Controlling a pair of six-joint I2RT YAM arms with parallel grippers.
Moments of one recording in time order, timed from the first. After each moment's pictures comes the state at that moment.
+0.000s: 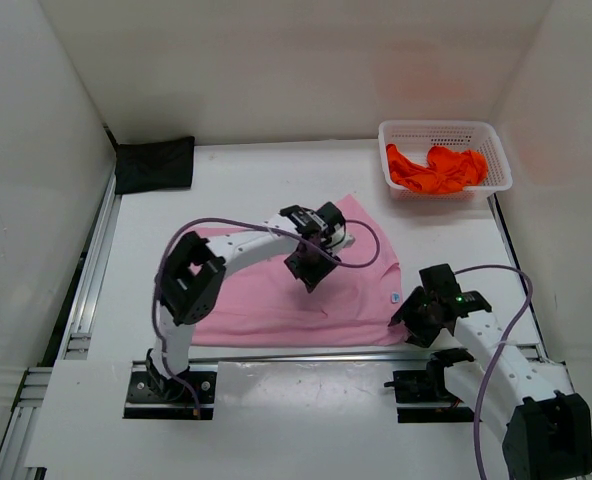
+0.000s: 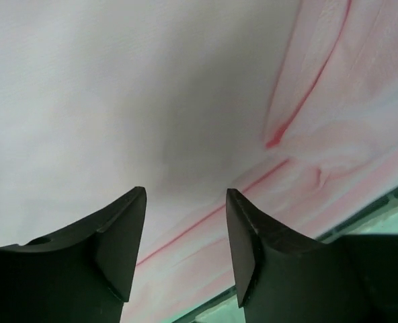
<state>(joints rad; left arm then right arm) -0.90 2.05 1.60 -0.93 0.06 0.00 0.24 0.83 0.39 -0.82 -0.11 0.94</state>
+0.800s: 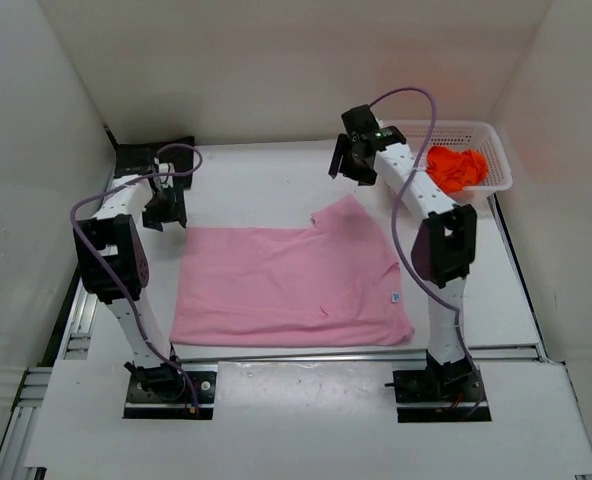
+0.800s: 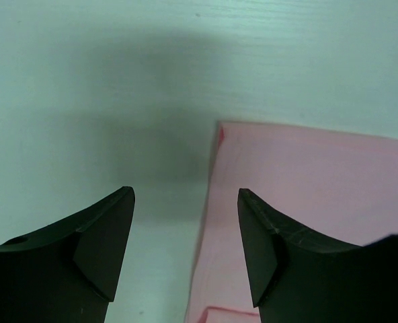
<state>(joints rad) 0.12 1.90 1.49 -0.77 0.04 0.00 0.43 2.07 2.03 -0.94 0.16 0.56</state>
